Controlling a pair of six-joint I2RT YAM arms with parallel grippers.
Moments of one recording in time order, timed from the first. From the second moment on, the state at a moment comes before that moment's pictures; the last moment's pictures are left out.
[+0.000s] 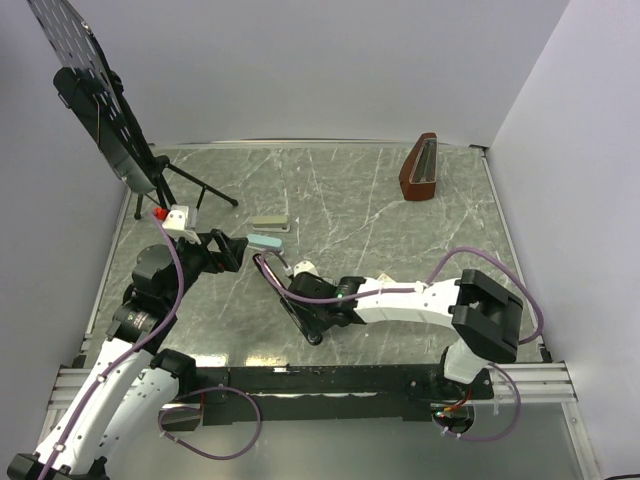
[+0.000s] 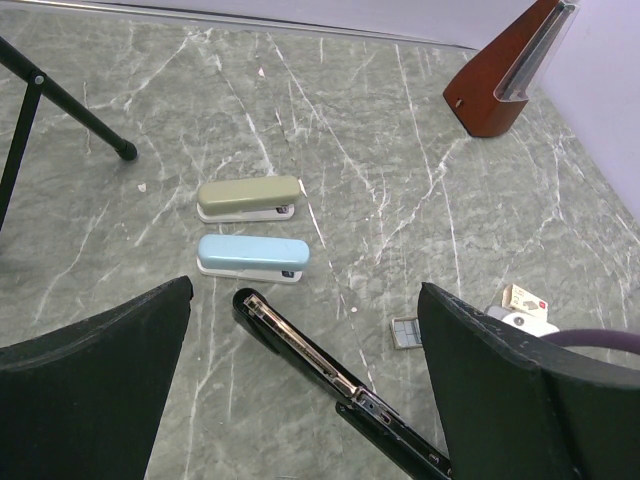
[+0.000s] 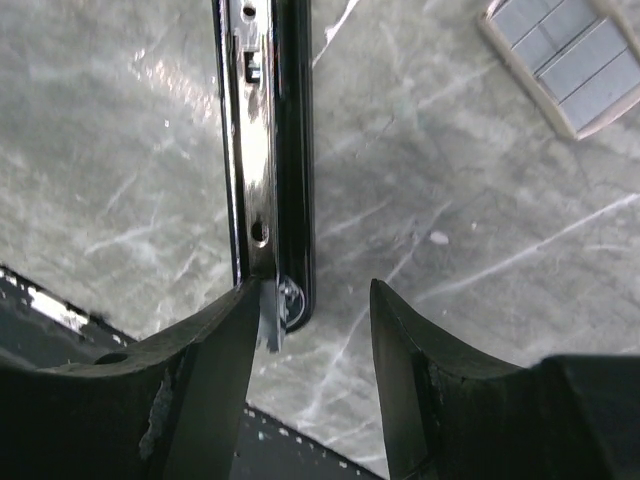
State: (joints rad) left arm -0.35 0.57 0.61 -0.18 0.03 -0.33; right arm 1.18 1.61 0.99 -0.51 0.22 0.51
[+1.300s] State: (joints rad) left arm -0.34 0.58 0.61 -0.18 0.07 -0.38; right arm 1.10 1.93 1.27 -0.28 0.24 0.35
